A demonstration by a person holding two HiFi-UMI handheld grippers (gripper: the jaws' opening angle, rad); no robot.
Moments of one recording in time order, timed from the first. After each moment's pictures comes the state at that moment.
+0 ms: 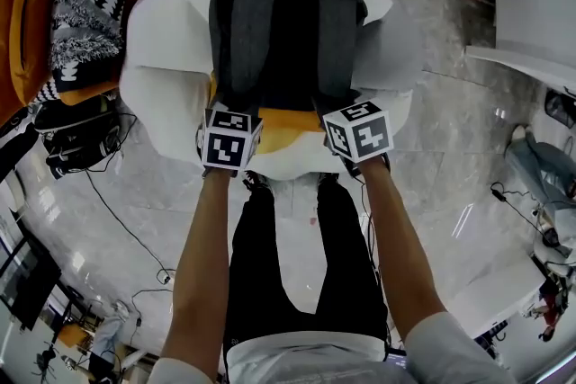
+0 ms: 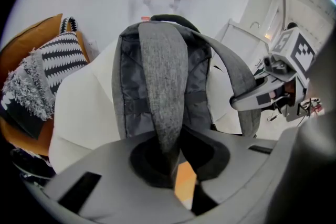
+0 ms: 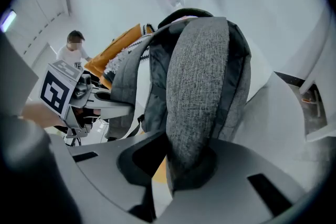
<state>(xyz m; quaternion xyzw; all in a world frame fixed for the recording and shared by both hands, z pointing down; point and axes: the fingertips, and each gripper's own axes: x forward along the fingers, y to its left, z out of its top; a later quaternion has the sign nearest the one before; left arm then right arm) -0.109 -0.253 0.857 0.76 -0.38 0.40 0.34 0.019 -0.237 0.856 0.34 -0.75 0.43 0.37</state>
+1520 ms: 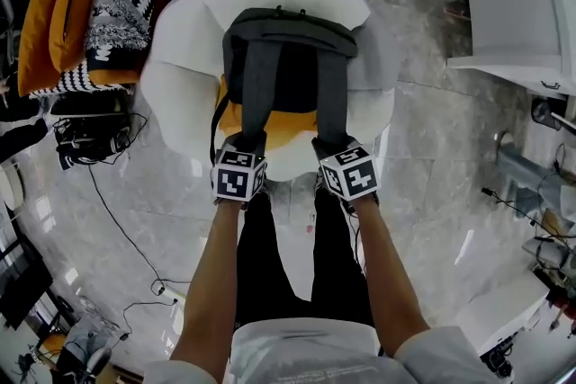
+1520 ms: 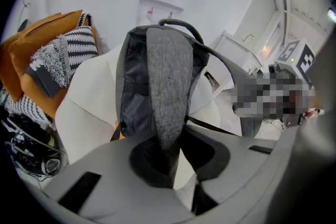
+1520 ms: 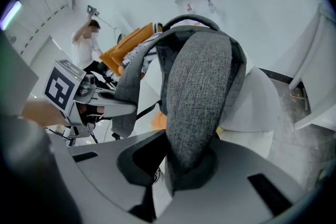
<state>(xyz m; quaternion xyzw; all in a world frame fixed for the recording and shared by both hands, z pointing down) -0.105 -0.122 0.786 0.76 -0.39 0.36 0.38 0.024 -0.102 0.772 0.34 -0.74 0.42 0.39</state>
